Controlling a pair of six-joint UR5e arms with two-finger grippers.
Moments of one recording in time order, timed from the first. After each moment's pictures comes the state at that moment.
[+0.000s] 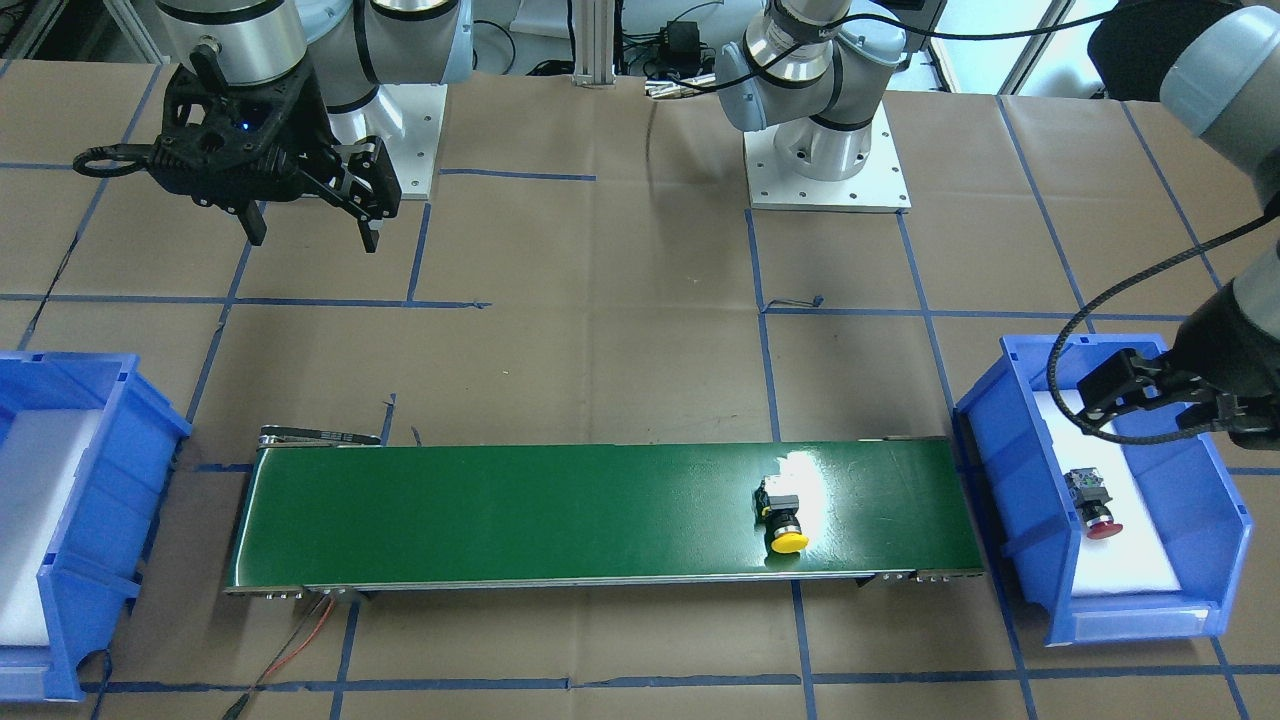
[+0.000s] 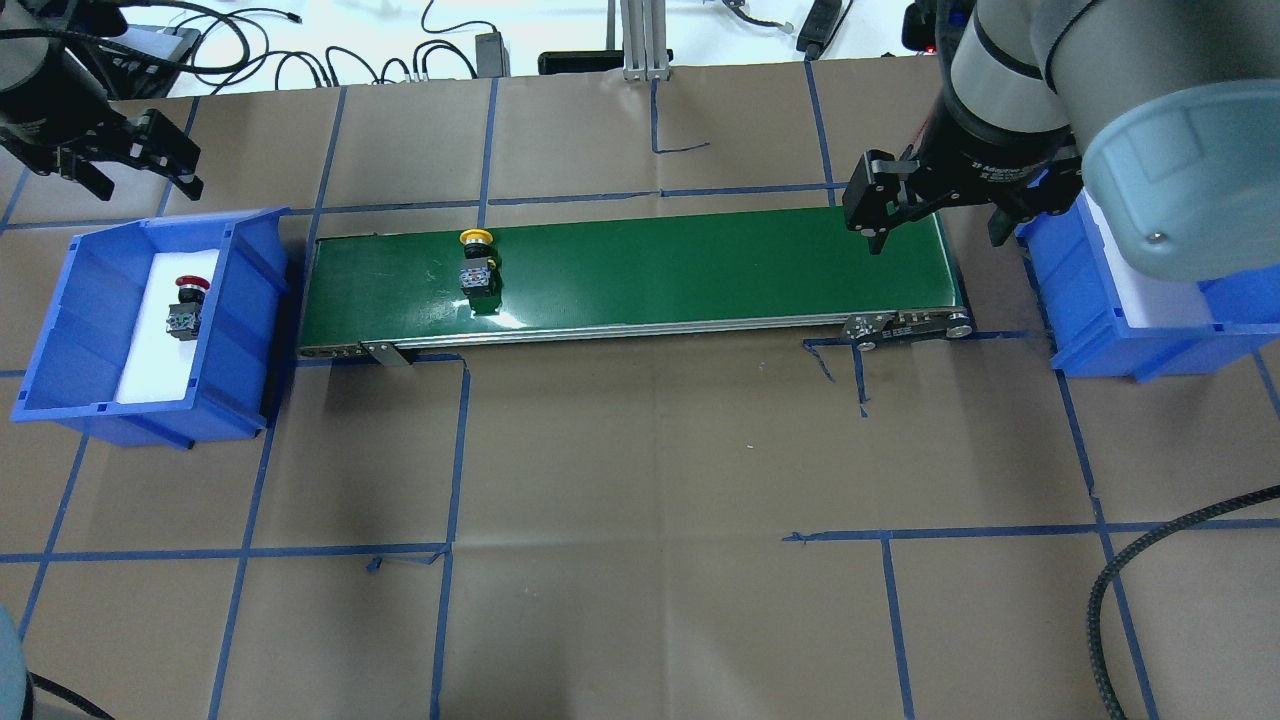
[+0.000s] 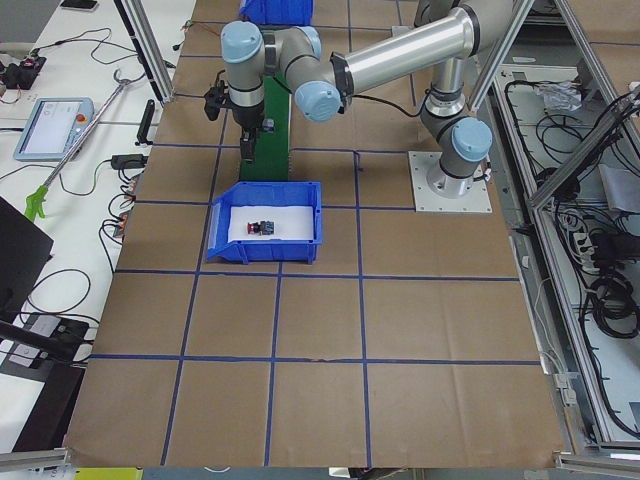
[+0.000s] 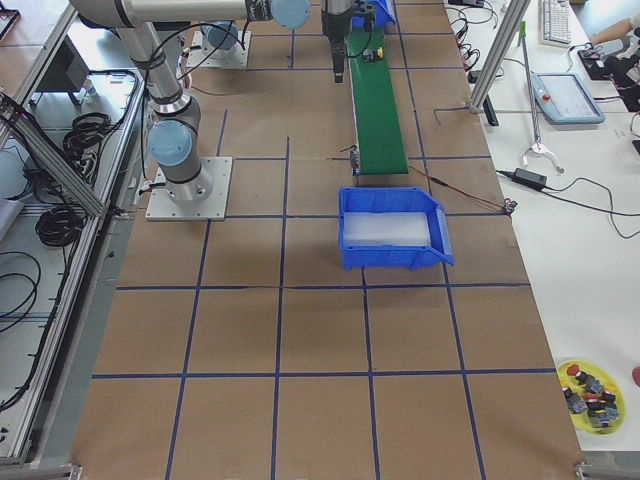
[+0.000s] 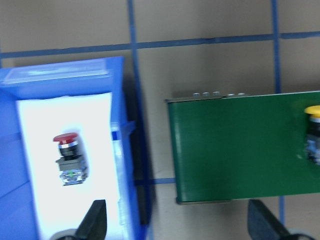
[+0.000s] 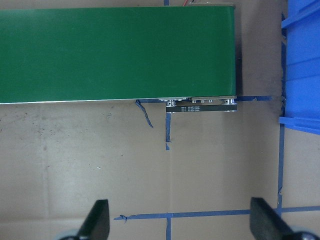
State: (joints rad) left arm -1.14 -1.83 -1.46 -1.36 1.57 0.48; right arm 1.64 -1.63 1.64 -1.67 -1.63 0.07
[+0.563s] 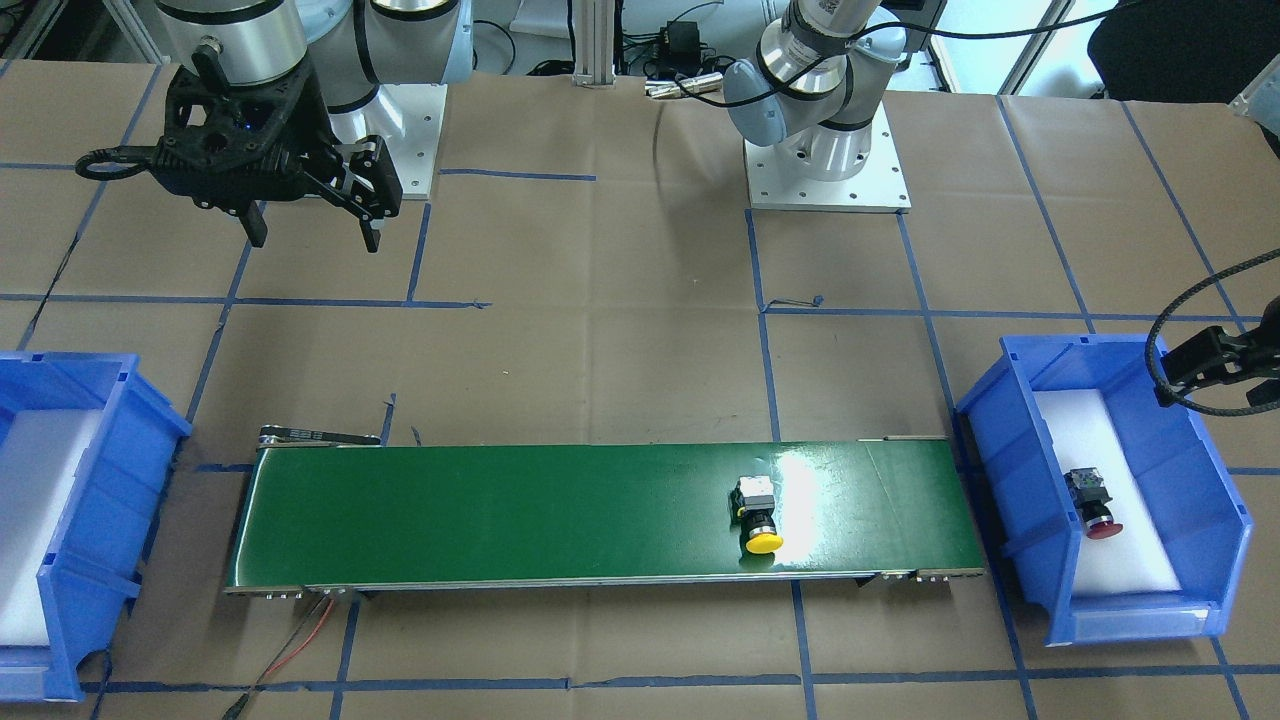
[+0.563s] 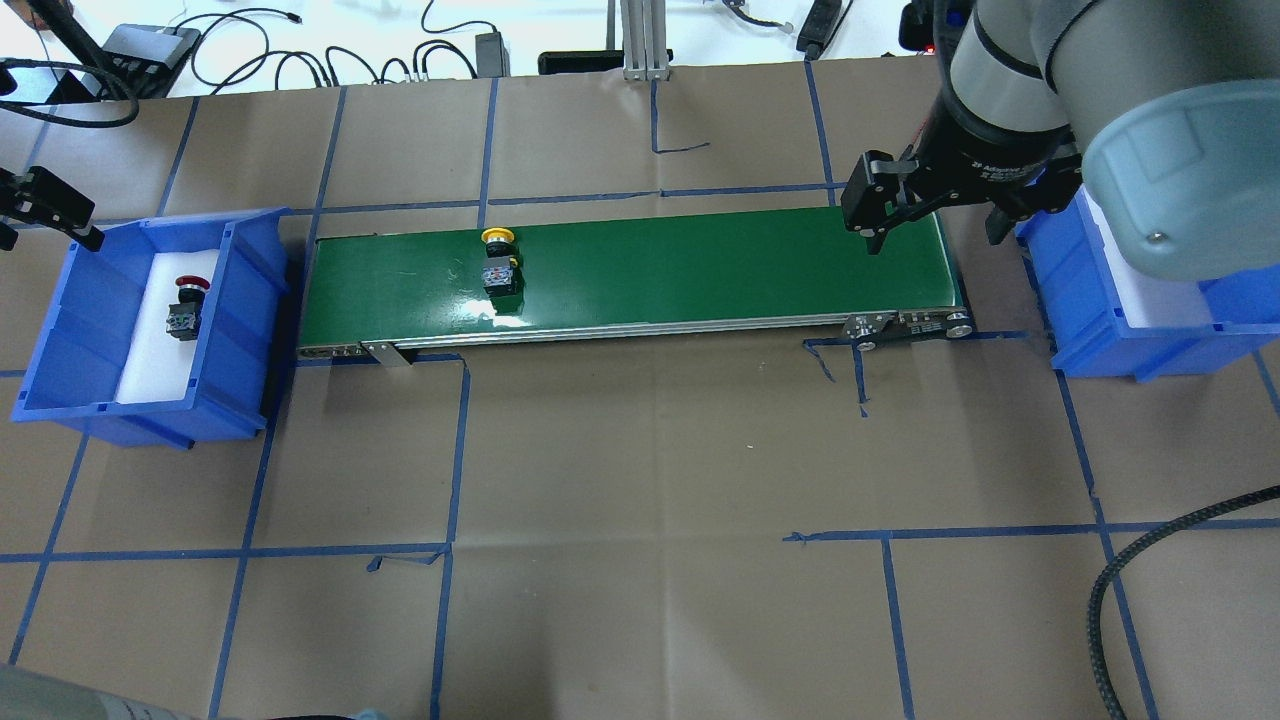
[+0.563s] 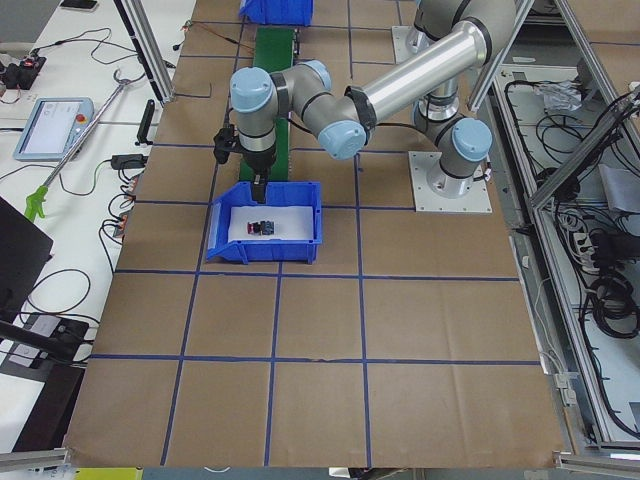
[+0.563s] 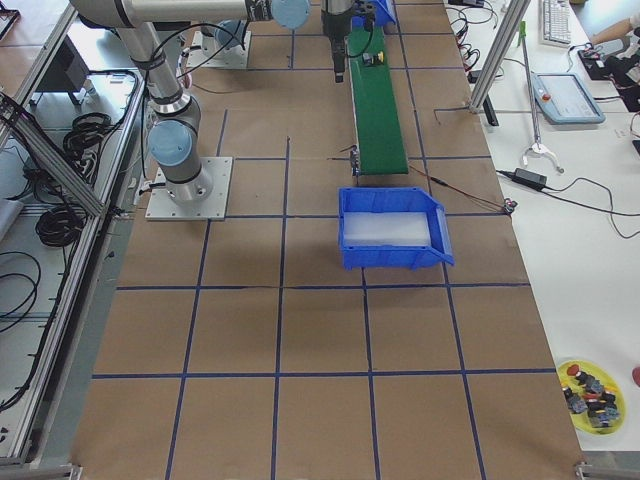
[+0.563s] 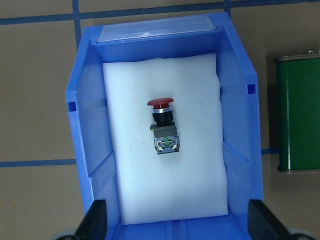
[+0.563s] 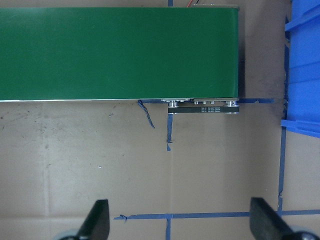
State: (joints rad) left arm -0.99 -1.84 -1.50 -1.34 1.57 0.64; right arm 1.64 -1.63 1.64 -1.67 -1.63 0.05
